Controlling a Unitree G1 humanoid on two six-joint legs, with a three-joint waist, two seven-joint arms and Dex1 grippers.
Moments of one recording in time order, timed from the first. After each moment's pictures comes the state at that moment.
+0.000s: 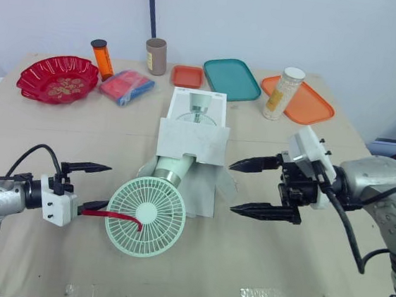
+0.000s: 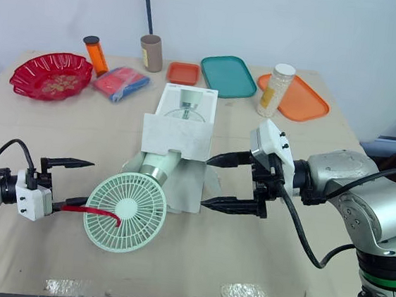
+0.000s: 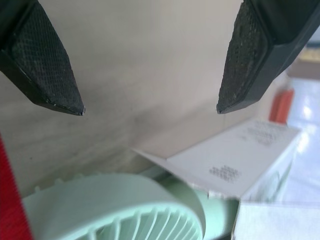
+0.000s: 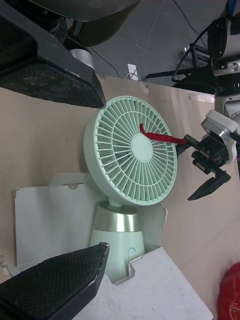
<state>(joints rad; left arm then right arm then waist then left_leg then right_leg) -0.18 0.85 0.07 0.43 -0.07 -1.04 -1.02 -0.55 -0.93 -0.02 -0.44 0.78 0.81 1.19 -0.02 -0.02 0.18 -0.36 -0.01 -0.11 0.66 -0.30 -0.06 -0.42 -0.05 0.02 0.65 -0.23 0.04</state>
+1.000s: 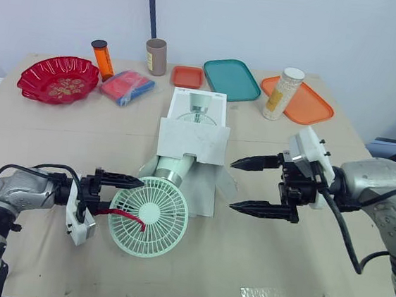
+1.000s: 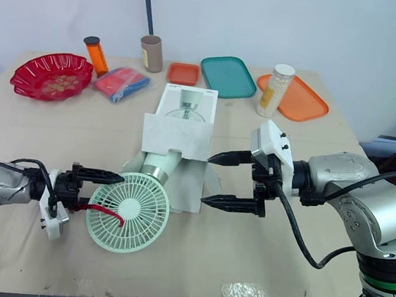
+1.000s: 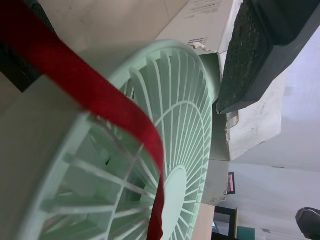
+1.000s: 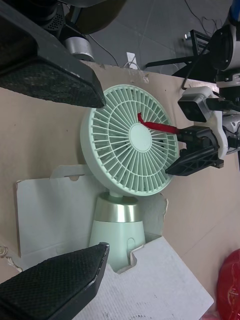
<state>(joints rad) -0.47 0.80 -0.04 0.62 0.48 -1.60 -0.60 -0.53 -0.93 -0.03 -0.45 0.77 0.79 1.15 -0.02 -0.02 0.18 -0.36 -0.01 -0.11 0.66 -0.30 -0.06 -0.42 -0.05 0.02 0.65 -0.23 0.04</state>
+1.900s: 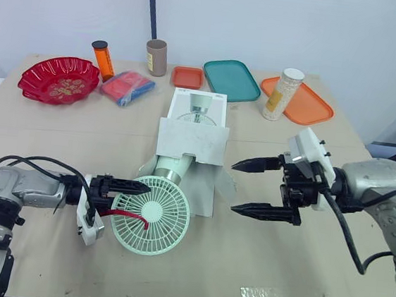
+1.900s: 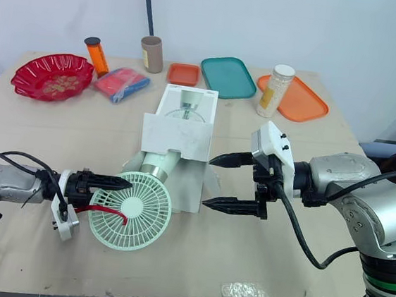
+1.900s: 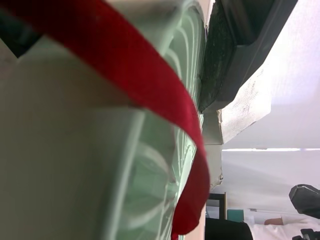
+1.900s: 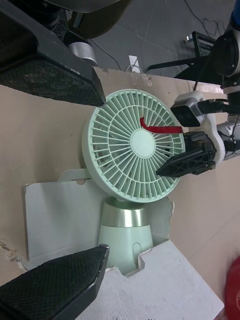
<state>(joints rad) -0.53 0.78 -0.02 0.57 1.01 -1.60 -0.08 -0.52 -0.95 -0.03 -0.45 0.78 0.81 1.16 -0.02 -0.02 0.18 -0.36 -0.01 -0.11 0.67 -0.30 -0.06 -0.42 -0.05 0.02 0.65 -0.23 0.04</state>
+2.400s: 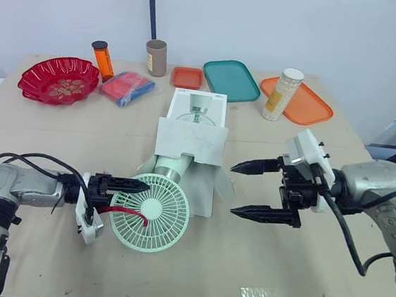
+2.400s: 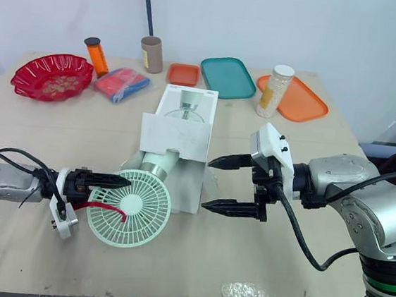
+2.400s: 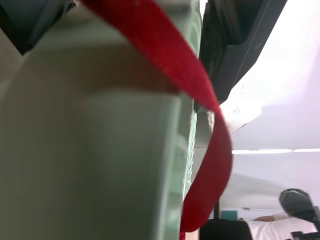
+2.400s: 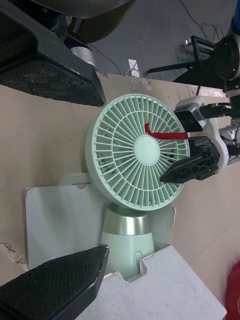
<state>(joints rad) -0.50 0.82 -0.05 0.52 0.99 -1.59 0.00 -0.51 -0.95 -0.03 -0.46 0.79 0.82 1.15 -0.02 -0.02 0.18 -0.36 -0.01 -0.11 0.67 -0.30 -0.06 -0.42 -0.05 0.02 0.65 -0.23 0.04</state>
